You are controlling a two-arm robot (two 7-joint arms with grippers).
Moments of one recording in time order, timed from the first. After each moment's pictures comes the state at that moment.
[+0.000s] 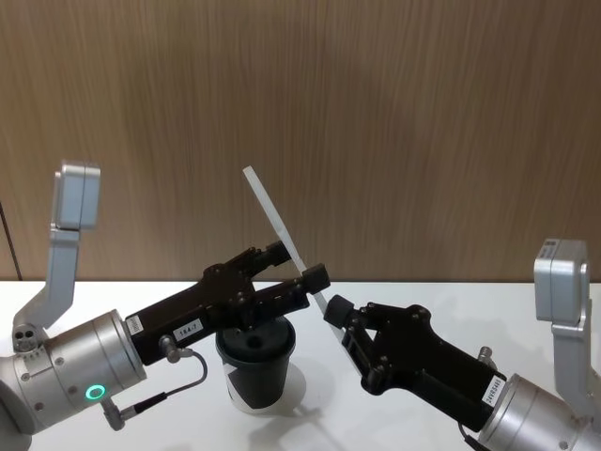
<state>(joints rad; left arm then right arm) -0.35 0.45 0.40 -1.70 -0.96 0.28 -0.63 0.11 0.44 -0.30 -1.86 0.58 0.15 0.56</state>
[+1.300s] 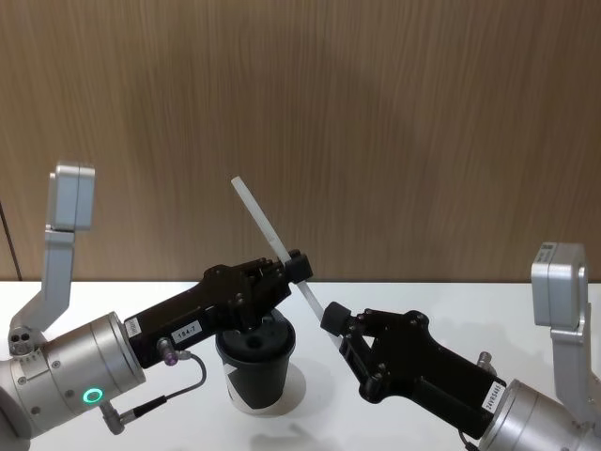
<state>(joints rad) -0.35 0.48 0.42 -1.72 -1.01 0.26 -0.62 0.10 0.48 -0.32 -1.89 0.60 0.16 0.53</state>
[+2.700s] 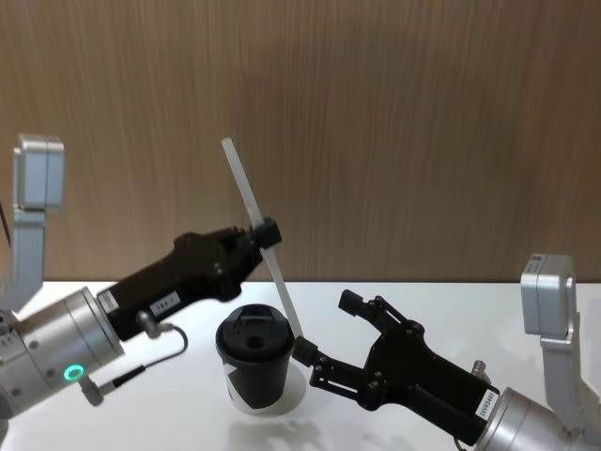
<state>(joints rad) -0.36 0.53 0.40 -1.76 -0.97 0.18 -0.53 0.12 0.50 -0.36 -1.85 0.62 0.12 0.51</state>
